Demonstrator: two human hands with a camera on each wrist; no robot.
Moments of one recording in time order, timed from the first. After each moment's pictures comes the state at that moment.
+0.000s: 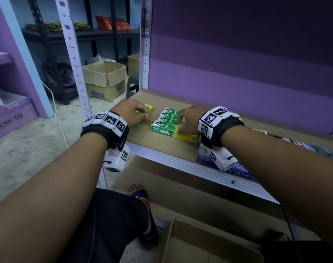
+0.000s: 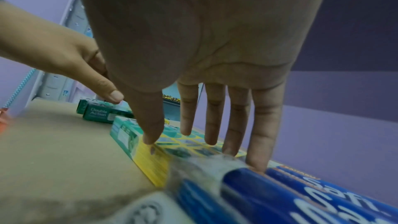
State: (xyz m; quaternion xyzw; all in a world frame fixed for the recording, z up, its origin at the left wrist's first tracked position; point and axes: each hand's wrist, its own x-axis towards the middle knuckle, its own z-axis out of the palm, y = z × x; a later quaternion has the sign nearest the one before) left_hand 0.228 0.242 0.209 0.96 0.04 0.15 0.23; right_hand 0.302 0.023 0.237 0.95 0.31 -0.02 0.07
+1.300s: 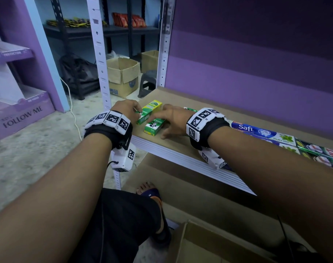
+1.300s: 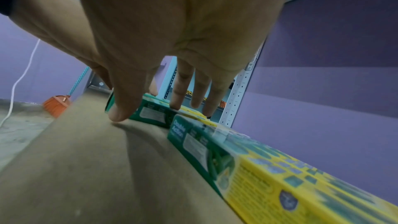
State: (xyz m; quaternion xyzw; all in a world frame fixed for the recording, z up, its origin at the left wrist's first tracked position) left_hand 0.206 0.283 0.202 0.94 0.22 0.12 0.25; right_hand 0.268 0.104 0.227 0.86 0.50 -0.06 -0.03
